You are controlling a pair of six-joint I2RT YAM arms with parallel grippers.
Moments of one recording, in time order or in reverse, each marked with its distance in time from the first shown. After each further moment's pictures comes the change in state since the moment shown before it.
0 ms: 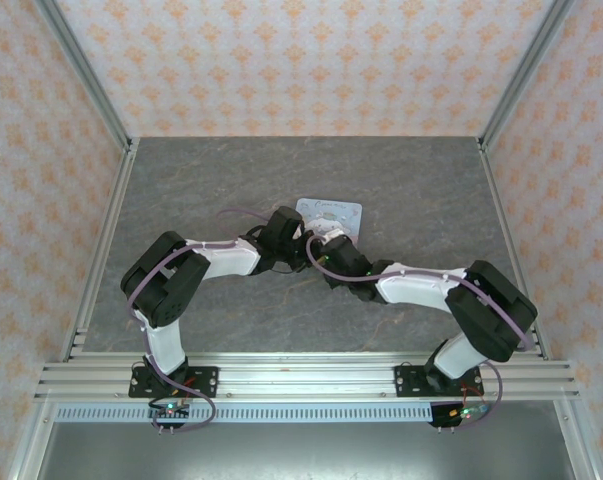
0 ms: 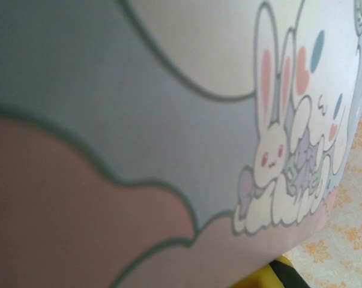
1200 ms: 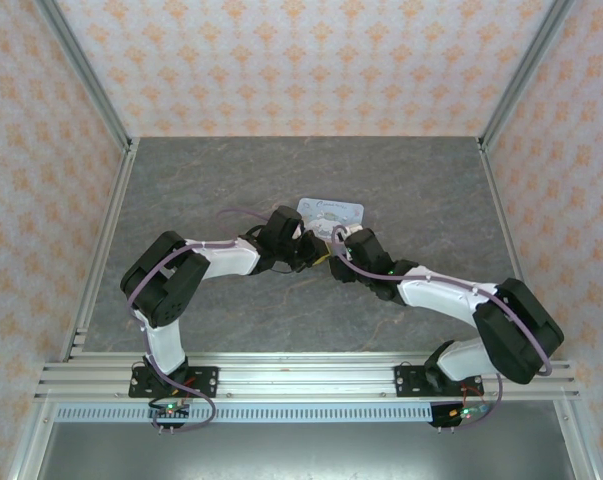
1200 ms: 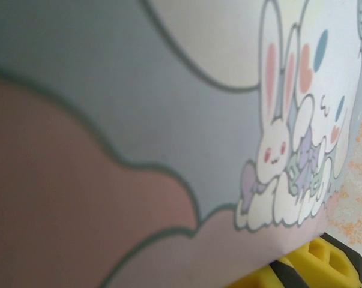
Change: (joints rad) left arm 0.005 0.000 0.002 -0.002 0.022 0.000; right arm -0.102 -0.162 -0.078 0.002 -0.164 0.049
